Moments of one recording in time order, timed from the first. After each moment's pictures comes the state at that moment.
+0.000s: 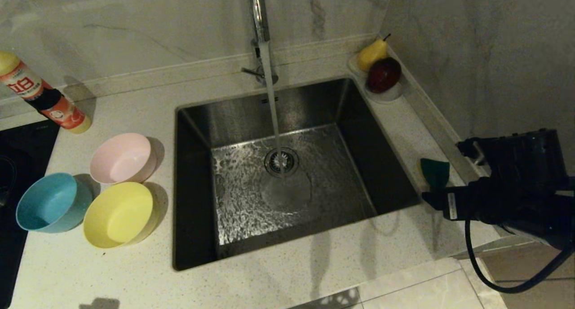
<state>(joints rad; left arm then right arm) -0.01 0.00 -0.02 0.07 -0.04 0.06 0.34 1.54 -0.82 -0.19 -0.37 0.15</state>
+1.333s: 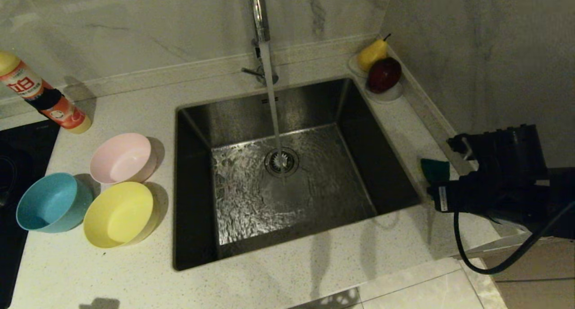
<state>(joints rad) -0.01 0.00 -0.02 0.07 -0.04 0.06 0.31 1.61 -0.88 -0.19 -0.37 0.16</state>
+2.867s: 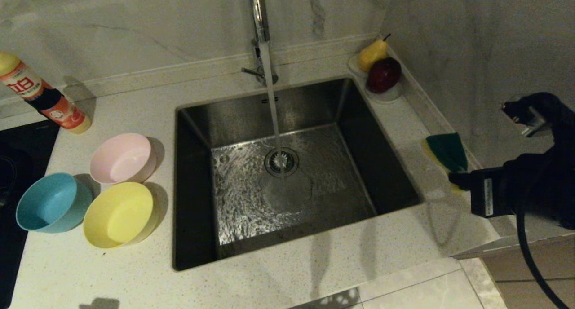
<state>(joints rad) -0.01 0.00 -0.02 0.07 -0.04 0.06 0.55 1.29 -0.98 0.11 -0.33 0.20</state>
